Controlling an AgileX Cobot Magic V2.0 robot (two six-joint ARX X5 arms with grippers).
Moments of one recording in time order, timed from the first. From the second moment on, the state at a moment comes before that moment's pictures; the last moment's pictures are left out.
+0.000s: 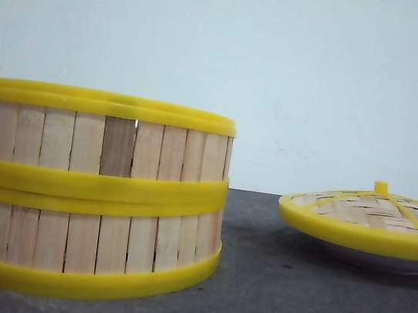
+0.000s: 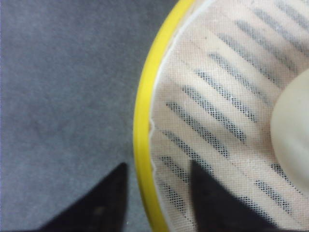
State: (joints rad) left arm 0.20 1.79 1.26 -0.50 0.01 -0.03; right arm 0.60 1.07 1.55 -1.20 0.24 0.03
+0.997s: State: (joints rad) left arm 0.24 1.68 1.68 -0.90 0.22 0.02; right arm 0.41 0.83 1.09 -1.05 0.14 0.08
